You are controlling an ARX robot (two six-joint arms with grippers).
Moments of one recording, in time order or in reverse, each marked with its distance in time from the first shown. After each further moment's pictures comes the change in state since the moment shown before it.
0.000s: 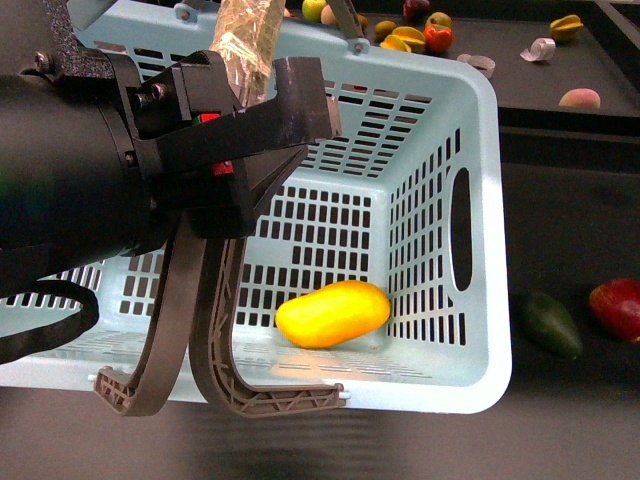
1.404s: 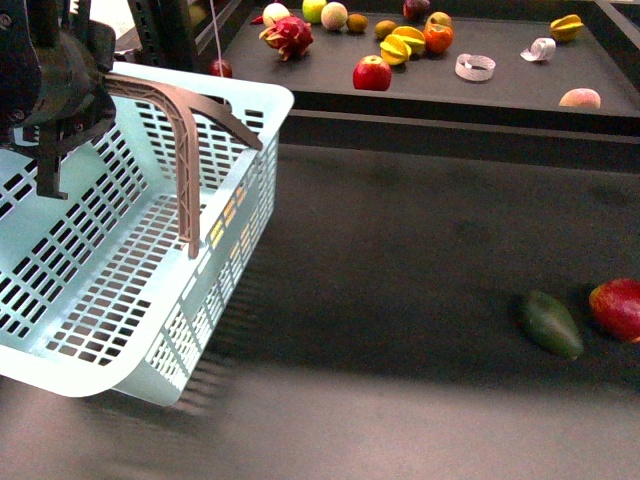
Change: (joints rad) left arm 0.246 0.435 0.455 -0.150 -0.698 -0.987; right arm 0.000 0.000 0.000 0.000 0.000 -0.001
